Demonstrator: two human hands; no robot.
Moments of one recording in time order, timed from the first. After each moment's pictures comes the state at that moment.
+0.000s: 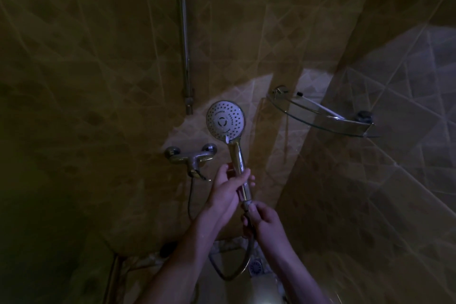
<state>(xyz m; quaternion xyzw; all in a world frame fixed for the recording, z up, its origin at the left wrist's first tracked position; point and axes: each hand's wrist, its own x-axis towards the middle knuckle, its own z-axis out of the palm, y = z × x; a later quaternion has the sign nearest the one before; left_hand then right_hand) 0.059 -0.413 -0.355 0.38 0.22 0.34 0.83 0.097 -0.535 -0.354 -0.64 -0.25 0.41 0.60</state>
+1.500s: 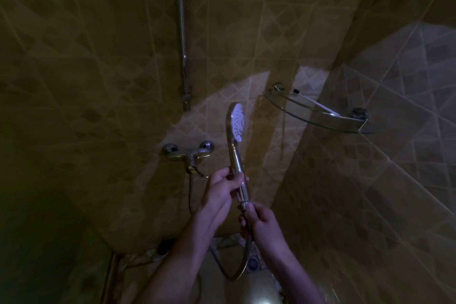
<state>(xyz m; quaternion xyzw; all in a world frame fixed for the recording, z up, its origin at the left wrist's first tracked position) 0.052 -0.419 -0.356 0.42 0.28 0.31 0.81 0.089 -0.544 -0.353 -0.66 -0.26 0.40 0.58</state>
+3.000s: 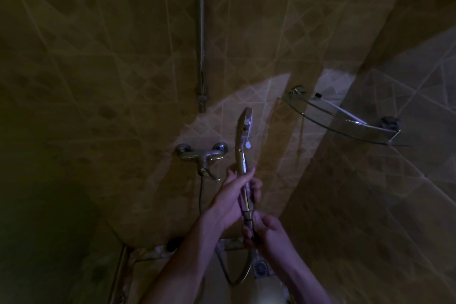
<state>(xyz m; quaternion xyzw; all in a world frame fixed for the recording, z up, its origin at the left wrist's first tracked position) 0.049 -0.402 -0.348 0.32 0.24 0.23 0.89 0.108 -0.522 -0.389 -0.55 -0.25 0.55 0.58</state>
